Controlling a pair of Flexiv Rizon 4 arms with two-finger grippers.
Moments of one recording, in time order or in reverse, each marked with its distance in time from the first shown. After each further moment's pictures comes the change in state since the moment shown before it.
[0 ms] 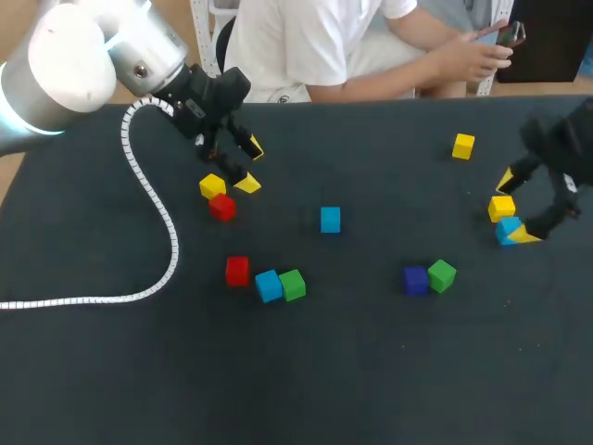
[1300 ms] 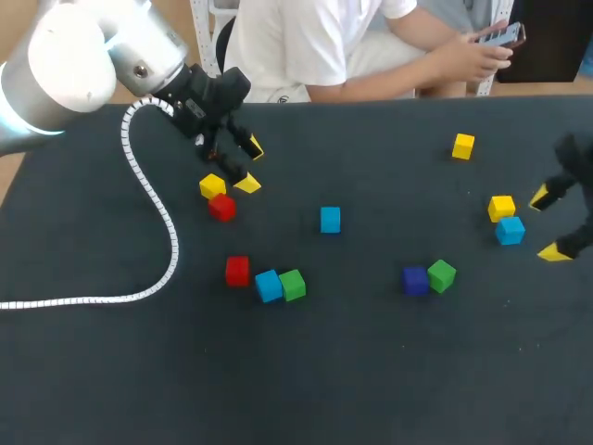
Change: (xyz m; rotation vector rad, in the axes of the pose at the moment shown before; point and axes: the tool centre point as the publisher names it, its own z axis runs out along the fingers) left arm 0.000 0.000 0.000 0.000 0.000 0.000; right arm 0.045 0.019 -0.012 0.040 0.013 0.098
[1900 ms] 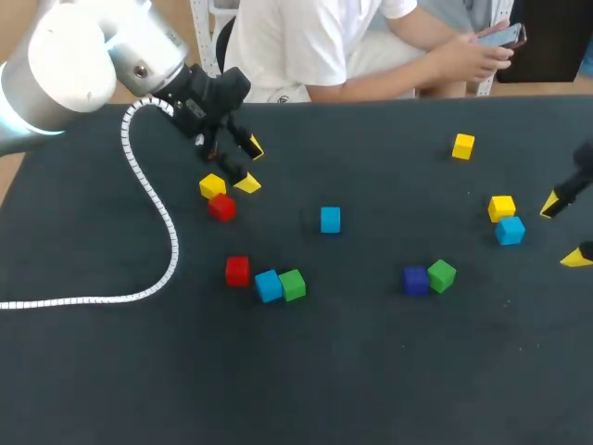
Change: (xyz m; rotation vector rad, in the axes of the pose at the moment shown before) left arm 0.000 0.000 0.000 0.000 0.000 0.000; right arm 0.021 -0.005 0.009 -0.105 -0.017 -0.146
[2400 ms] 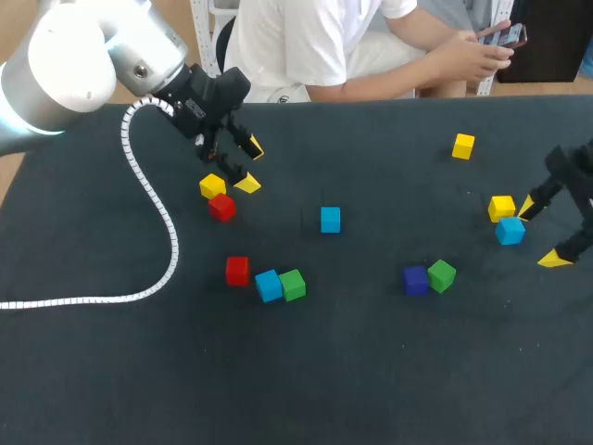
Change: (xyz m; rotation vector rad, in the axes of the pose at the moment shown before) left arm 0.000 0.000 0.000 0.000 0.000 0.000; right arm -0.006 -0.017 0.027 -0.021 0.010 -0.029
